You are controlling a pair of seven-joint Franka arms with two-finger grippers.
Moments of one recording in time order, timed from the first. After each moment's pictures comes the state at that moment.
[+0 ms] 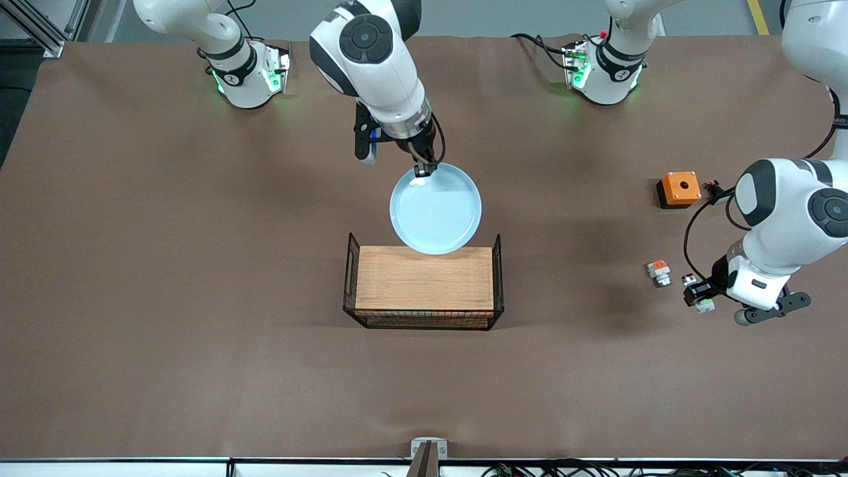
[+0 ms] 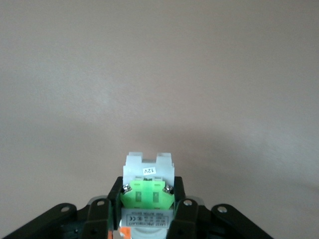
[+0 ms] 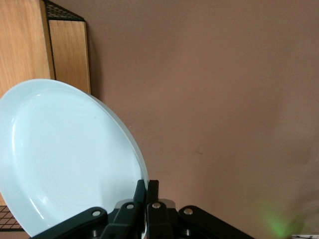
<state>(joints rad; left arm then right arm) 0.44 0.42 -0.43 -1.83 0.26 2.35 -0.40 0.83 0.33 -0.01 -1.60 0.21 2.07 2.29</state>
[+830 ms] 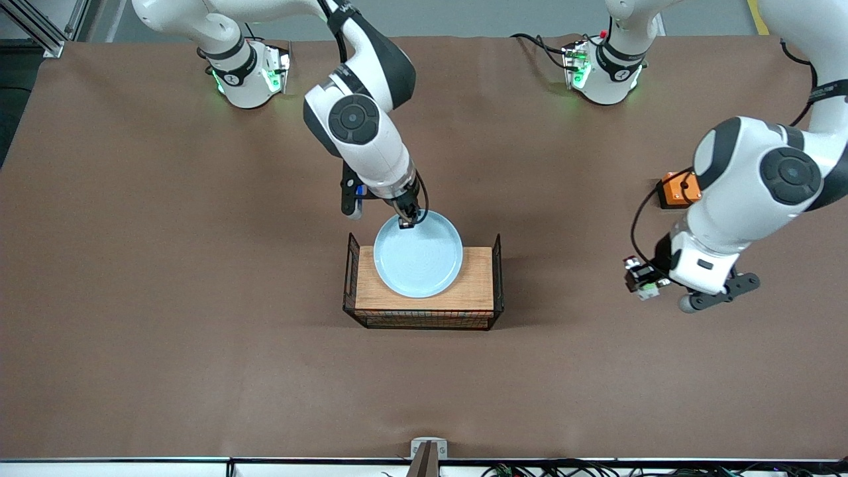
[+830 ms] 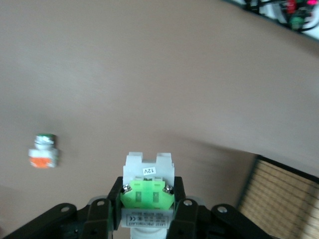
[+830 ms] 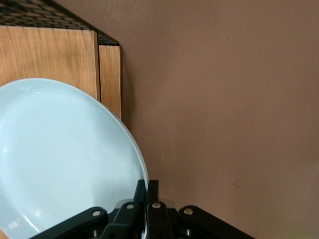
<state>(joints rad) 0.43 0.37 -0.76 -1.71 0.24 2.13 -0.73 0.75 0.50 -0.02 -1.49 0.21 2.07 2.18</state>
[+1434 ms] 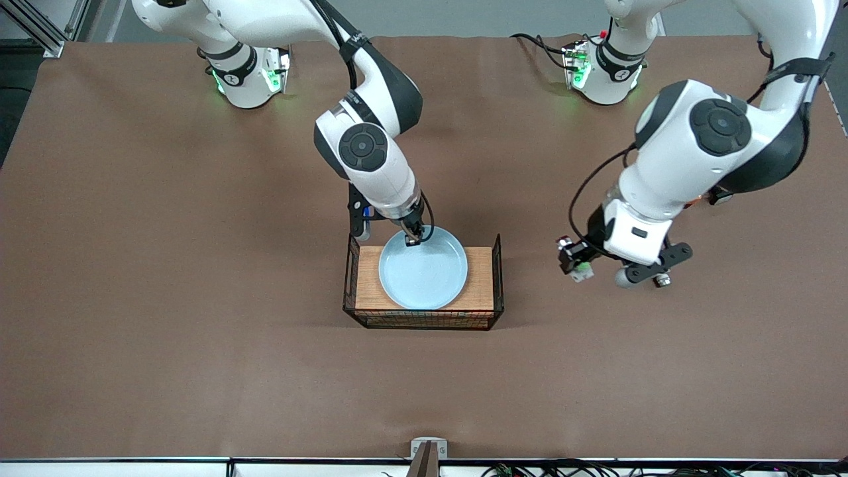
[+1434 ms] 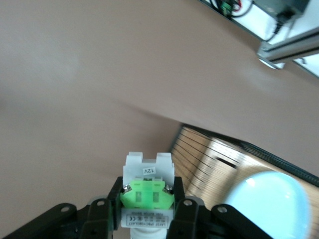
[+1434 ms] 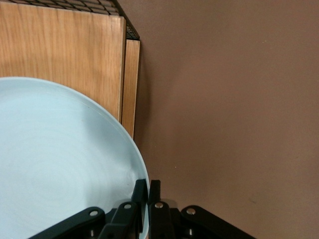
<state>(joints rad) 0.34 0.38 -0.87 -1.64 0.20 2.12 -1.03 0.73 0.59 -0.03 -1.44 0.21 2.11 2.09</state>
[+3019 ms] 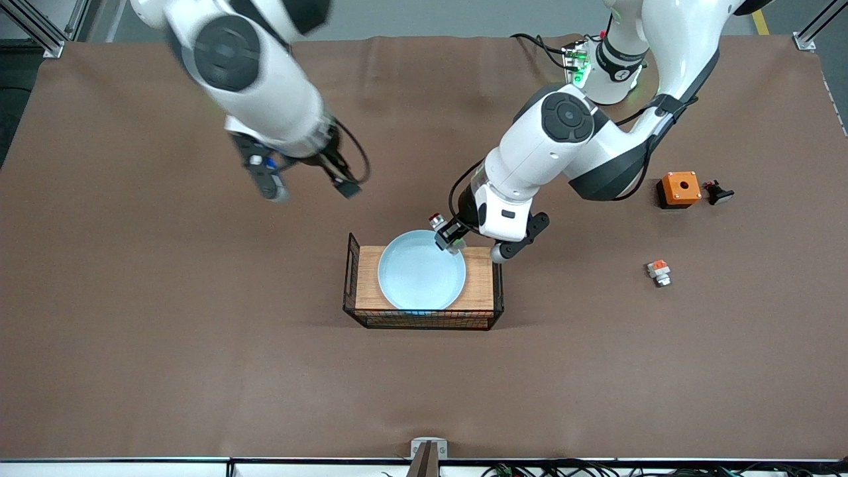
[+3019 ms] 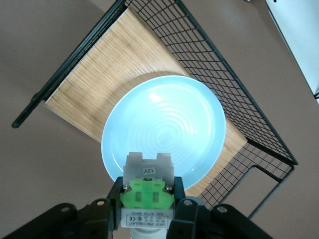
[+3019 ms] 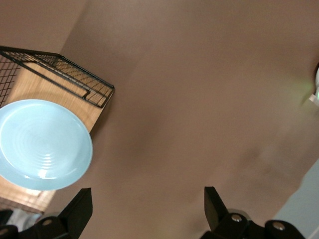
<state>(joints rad) 0.01 0.55 -0.81 -1.55 0.20 2.27 -1.48 0.55 0.32 -0.04 -1.20 0.21 1.37 1.49</state>
